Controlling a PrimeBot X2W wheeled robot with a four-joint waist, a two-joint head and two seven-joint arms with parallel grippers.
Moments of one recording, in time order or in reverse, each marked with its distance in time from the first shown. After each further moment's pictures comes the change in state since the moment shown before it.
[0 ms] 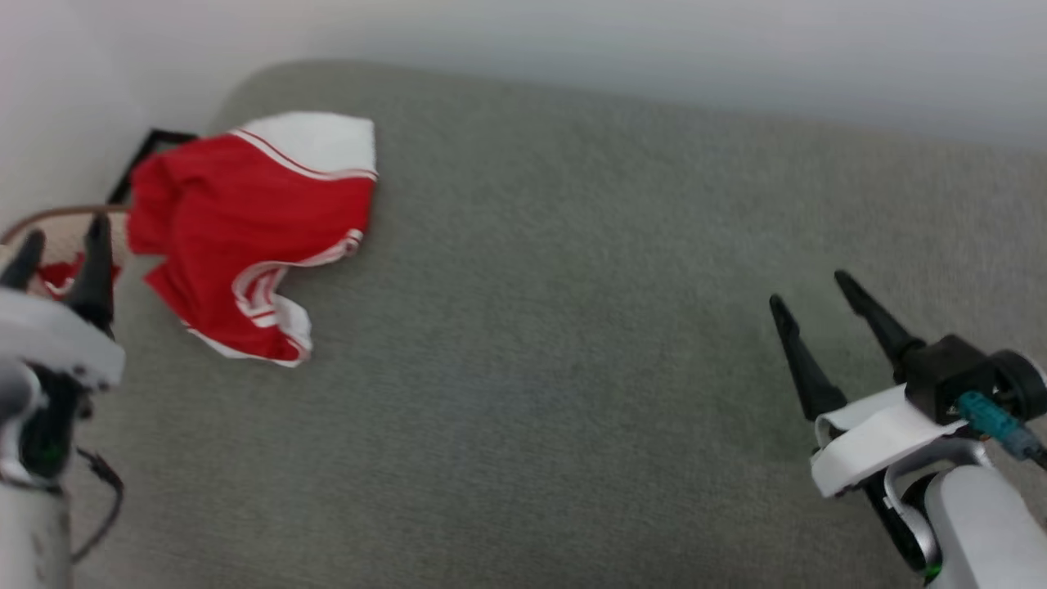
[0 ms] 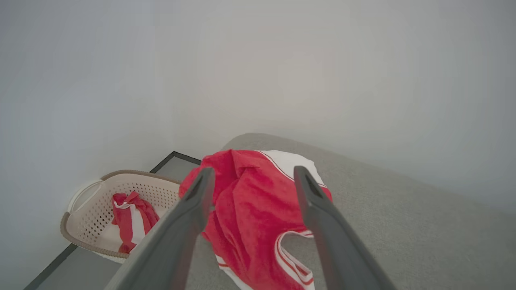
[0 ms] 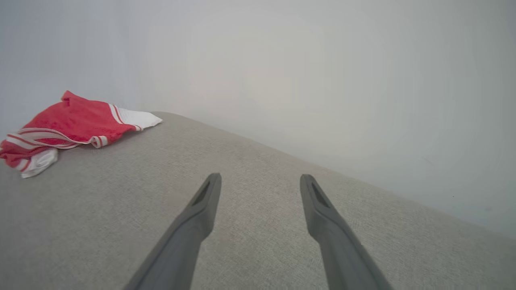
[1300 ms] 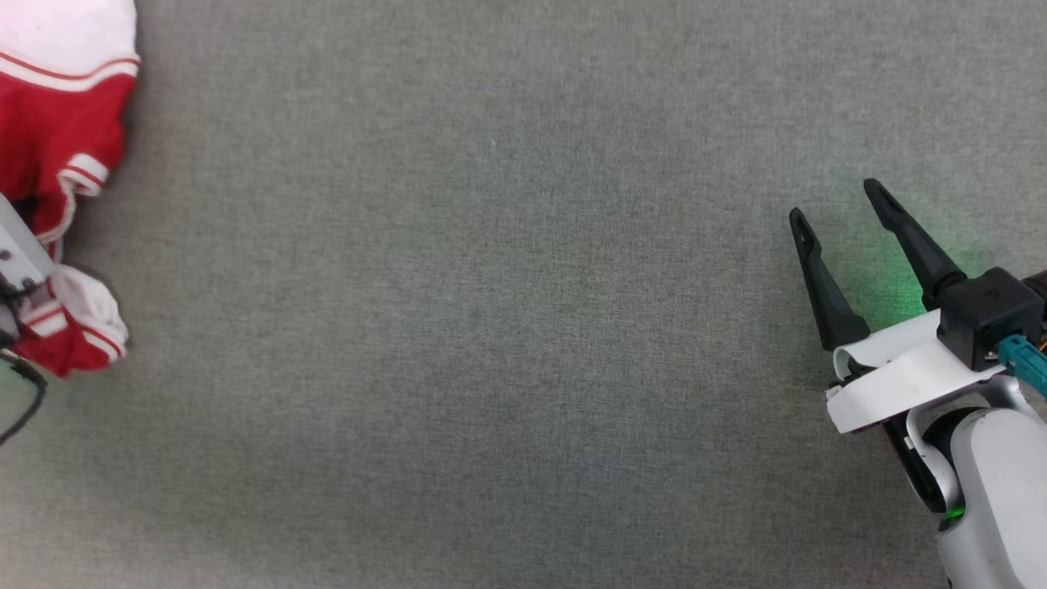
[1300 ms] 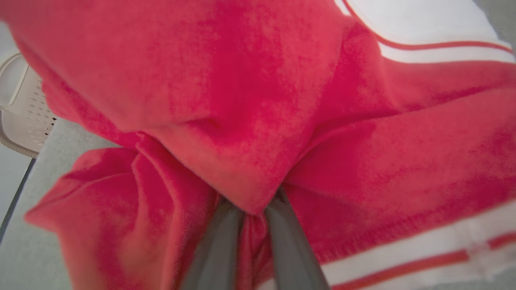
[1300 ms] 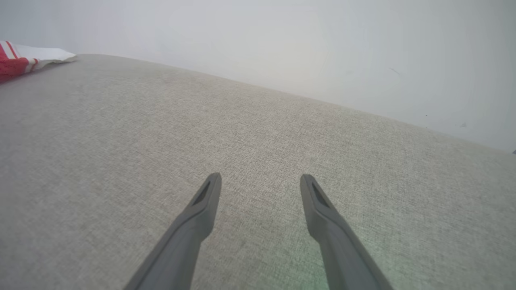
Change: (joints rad) left arm -0.555 0.174 -0.298 0.753 -0.093 -0.010 0.208; right arm -0.095 -0.013 -0.035 -0.128 -0.037 0.000 0.043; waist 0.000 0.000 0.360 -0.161
